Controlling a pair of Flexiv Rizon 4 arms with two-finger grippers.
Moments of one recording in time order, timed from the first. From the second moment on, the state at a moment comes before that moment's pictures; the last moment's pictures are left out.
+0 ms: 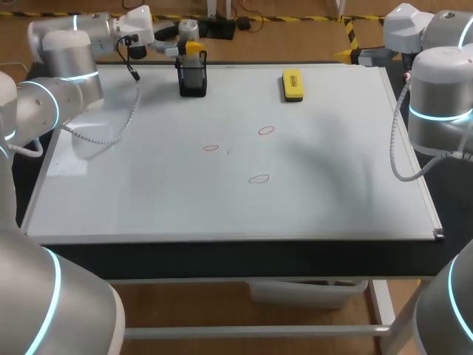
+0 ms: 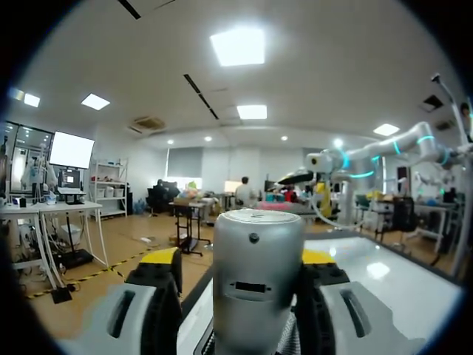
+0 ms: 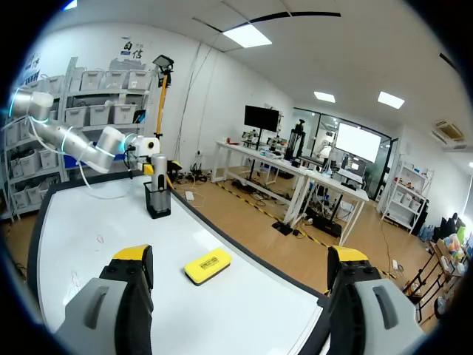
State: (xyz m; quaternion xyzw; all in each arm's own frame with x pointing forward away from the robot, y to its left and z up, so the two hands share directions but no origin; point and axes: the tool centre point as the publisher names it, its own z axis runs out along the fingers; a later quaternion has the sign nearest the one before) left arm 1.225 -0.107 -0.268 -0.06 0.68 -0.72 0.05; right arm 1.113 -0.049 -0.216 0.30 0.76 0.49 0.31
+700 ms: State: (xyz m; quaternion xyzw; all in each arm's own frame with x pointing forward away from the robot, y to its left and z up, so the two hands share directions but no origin) left arm 1.199 -0.102 -0.239 -0.01 0.68 -0.74 0.03; right arm 1.113 -0.049 -0.216 0.30 0.76 0.49 0.31
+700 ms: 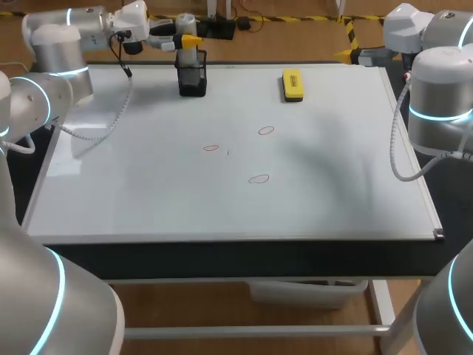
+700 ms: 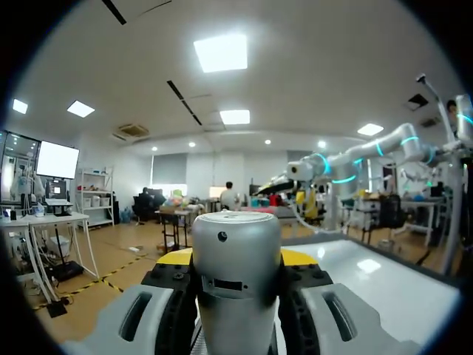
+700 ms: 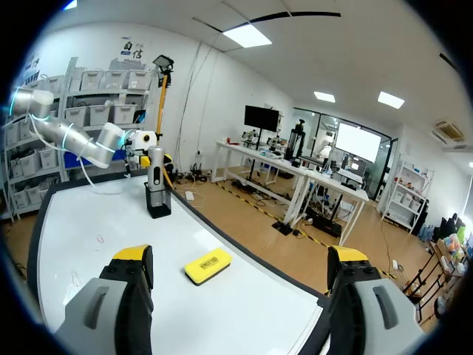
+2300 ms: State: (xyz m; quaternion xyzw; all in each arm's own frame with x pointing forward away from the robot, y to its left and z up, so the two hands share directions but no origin) left arm 1.170 -0.043 -0.158 0.03 0.67 -0.74 0.02; right arm 1.113 -0.049 -0.216 0.30 0.76 0.49 0.31
